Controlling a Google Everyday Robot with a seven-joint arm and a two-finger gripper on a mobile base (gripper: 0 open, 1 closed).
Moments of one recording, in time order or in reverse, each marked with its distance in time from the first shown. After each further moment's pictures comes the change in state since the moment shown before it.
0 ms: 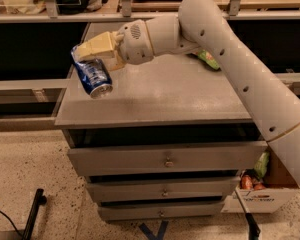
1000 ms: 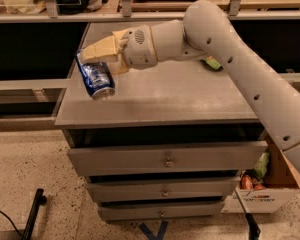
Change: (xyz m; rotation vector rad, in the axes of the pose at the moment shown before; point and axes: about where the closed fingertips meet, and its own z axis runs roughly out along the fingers) arm -0.005 0.007 -0.005 -0.037 0.063 0.038
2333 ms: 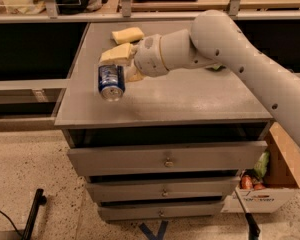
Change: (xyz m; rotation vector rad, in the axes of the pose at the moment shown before) arm 0.007 0.061 -0.027 -0.226 0.171 0.276
